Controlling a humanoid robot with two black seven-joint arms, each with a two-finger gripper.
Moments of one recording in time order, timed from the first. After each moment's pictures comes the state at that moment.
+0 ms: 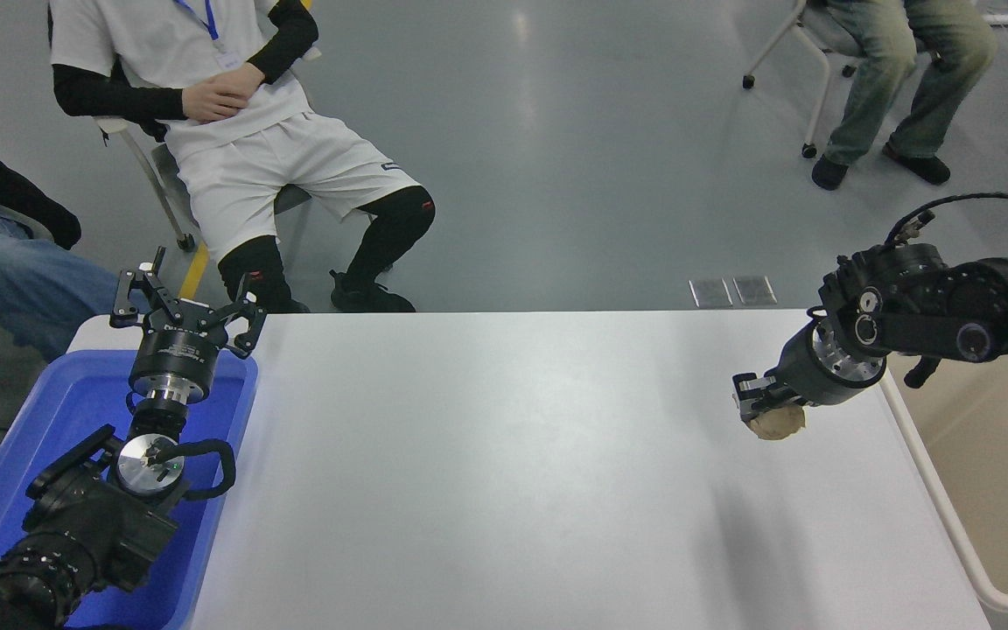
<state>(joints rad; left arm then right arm) -0.65 0.17 -0.93 -0.29 -0.23 -0.69 -0.38 1.69 -0.45 -0.86 1.11 -0.62 0.67 -0.05</state>
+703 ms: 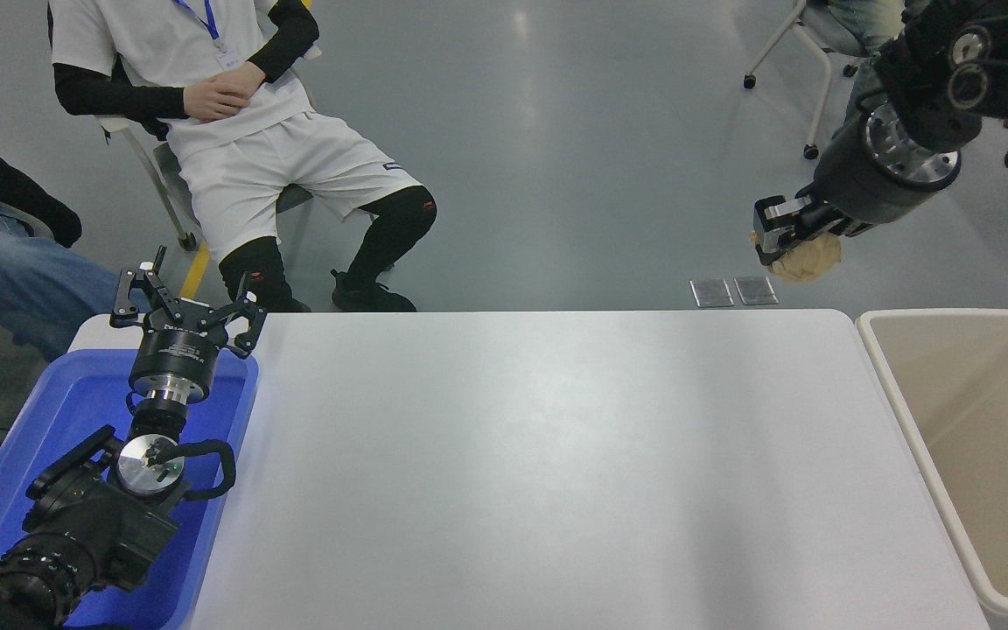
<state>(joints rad) -0.65 0.17 -0.93 -0.29 -0.23 -0.69 -0.38 2.10 -0.49 -0.92 1.15 -0.60 0.78 -0.05</state>
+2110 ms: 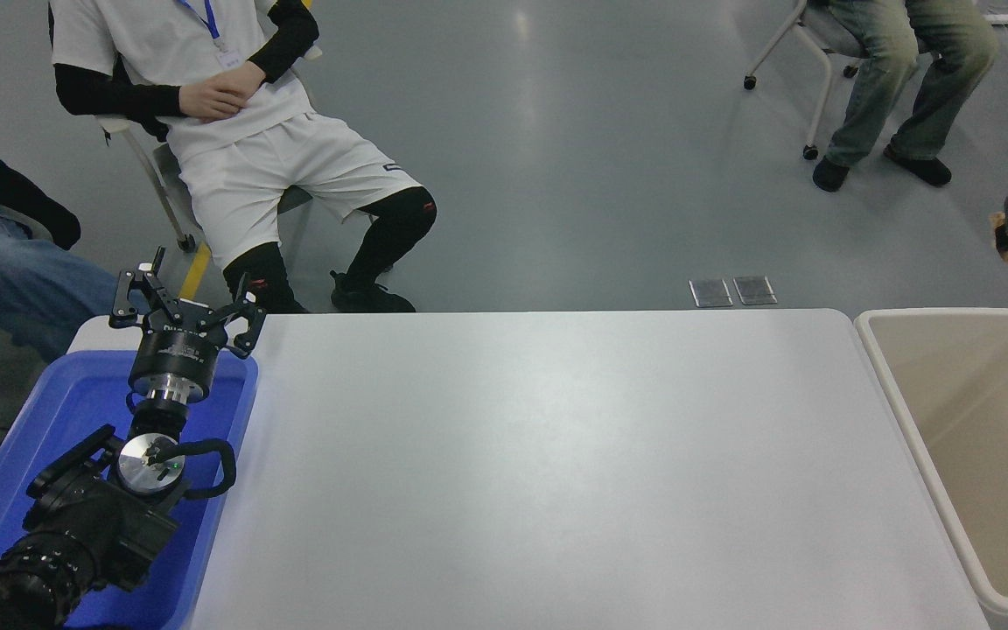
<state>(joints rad) -0.65 0.17 -0.93 -0.29 -0.23 -0.69 -0.38 2.08 -0.96 -1.03 1.08 -0.76 0.79 -0.05</state>
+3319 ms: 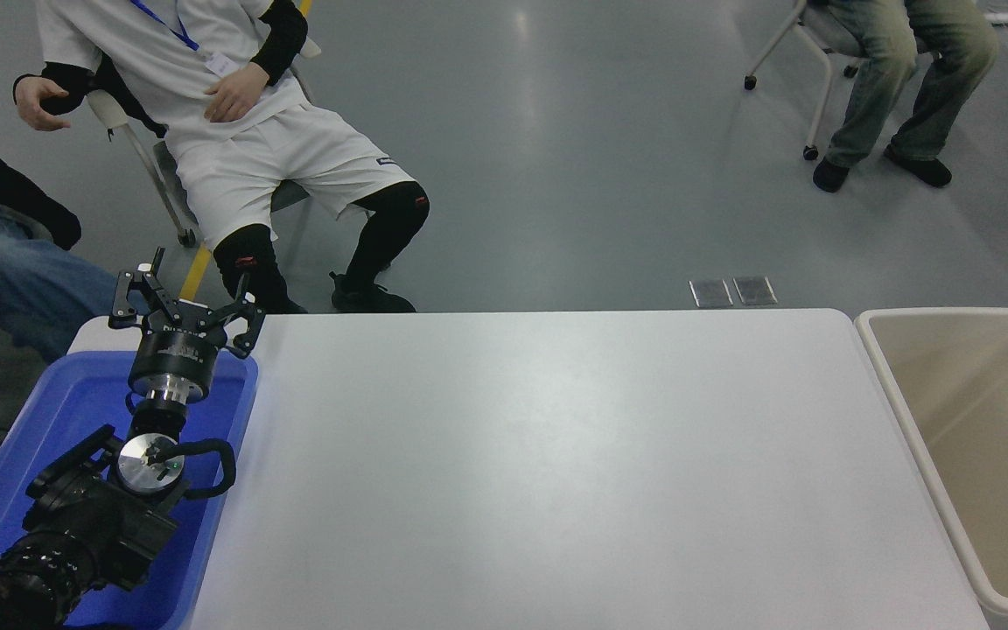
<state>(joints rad) -0.65 0.17 -0.93 -0.29 -0.24 -0.69 -0.38 0.96 -0.78 -0.36 0.24 -0.41 0.66 -0.05</state>
